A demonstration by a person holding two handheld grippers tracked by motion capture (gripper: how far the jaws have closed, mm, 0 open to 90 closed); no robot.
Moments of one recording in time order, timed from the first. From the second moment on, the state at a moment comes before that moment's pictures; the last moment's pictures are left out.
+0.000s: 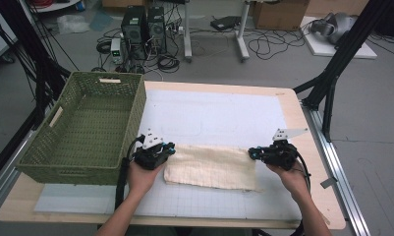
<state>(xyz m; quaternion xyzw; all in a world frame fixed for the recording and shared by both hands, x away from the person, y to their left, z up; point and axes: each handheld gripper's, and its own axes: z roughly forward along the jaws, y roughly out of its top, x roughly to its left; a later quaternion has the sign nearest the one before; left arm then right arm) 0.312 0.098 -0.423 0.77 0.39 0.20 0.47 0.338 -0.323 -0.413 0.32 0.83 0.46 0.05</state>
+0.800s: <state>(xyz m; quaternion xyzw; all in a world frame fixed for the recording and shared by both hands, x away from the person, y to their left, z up) 0.263 0.113 -0.440 0.80 0.34 0.16 0.46 0.284 -0.324 -0.430 0.27 0.86 0.44 0.02</state>
